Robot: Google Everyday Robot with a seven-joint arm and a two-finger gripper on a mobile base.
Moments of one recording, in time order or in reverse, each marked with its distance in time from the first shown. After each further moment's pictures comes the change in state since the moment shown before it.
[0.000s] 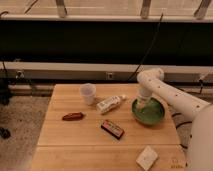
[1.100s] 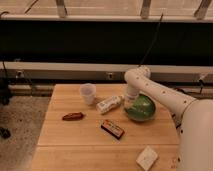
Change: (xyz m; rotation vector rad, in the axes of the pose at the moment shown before) arm -0.074 0.026 0.003 -0.058 -0.070 -0.175
